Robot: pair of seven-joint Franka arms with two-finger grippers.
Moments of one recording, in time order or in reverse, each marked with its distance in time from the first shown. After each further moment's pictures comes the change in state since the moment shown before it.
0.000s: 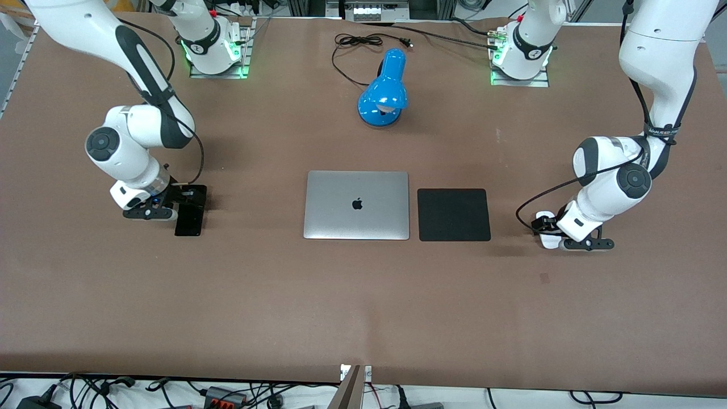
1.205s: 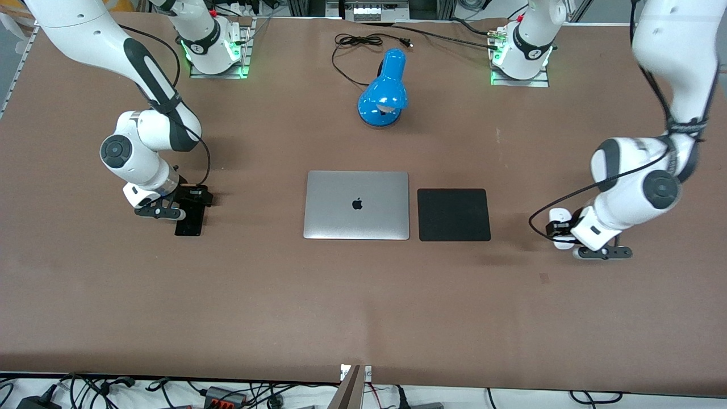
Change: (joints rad) left arm -0.009 -0.074 -0.029 0.227 0.000 -0.389 0.003; right arm -0.001 0.039 -0.004 -0.019 -0.001 0.000 0.024
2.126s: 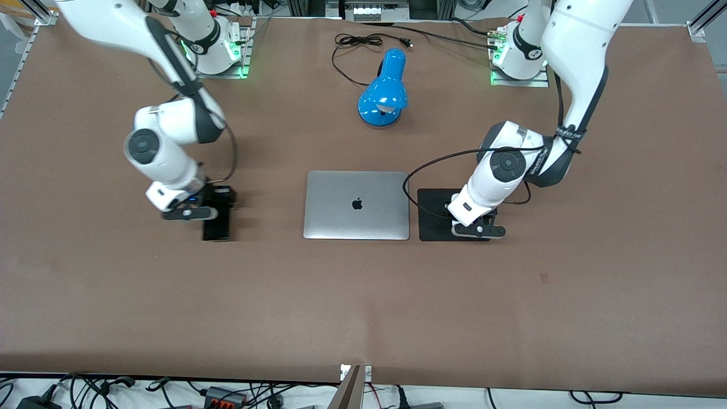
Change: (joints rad) left arm -0.348 0.104 -0.044 -0.148 0.058 0.320 -0.403; right arm 0.208 -0.060 0.036 0.099 0.000 -0.135 0.107
